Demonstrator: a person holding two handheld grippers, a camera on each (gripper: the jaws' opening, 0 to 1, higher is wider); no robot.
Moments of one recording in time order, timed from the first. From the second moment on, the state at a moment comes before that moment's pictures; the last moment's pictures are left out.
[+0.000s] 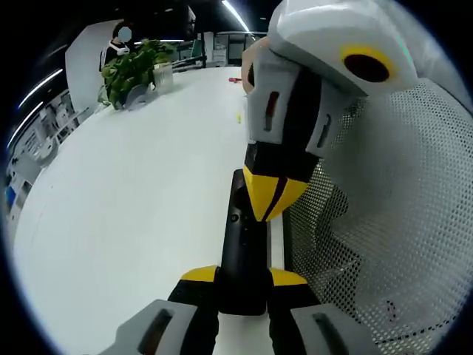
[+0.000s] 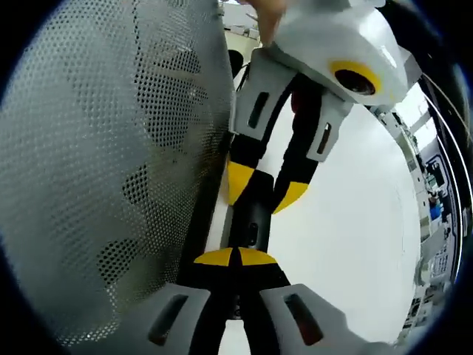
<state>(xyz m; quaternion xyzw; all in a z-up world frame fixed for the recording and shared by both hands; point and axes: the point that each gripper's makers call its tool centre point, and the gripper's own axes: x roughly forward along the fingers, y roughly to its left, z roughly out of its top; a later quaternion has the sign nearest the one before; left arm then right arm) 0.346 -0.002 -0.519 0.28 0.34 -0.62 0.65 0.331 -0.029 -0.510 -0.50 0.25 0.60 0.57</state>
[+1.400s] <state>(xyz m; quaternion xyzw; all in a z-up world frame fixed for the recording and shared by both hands) 0.345 0.000 -0.518 0.29 0.32 -0.62 0.65 0.346 -0.032 -0.509 -0.46 0.33 0.61 0.55</state>
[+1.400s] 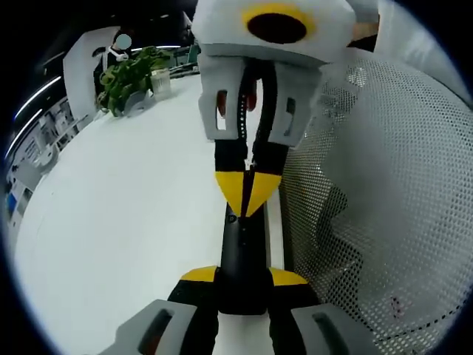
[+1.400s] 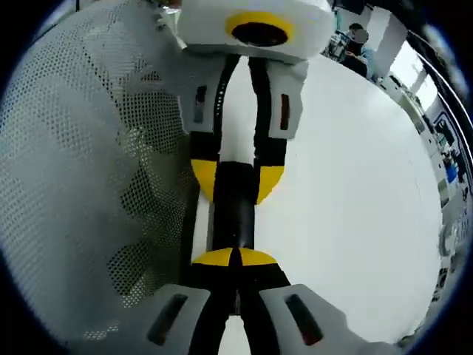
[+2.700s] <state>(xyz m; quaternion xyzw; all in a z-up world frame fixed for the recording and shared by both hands) 0.346 -0.002 -0.518 0.28 0.32 -0.62 0.66 0.364 -0.032 -0.520 -0.22 0.61 0.54 0.54</state>
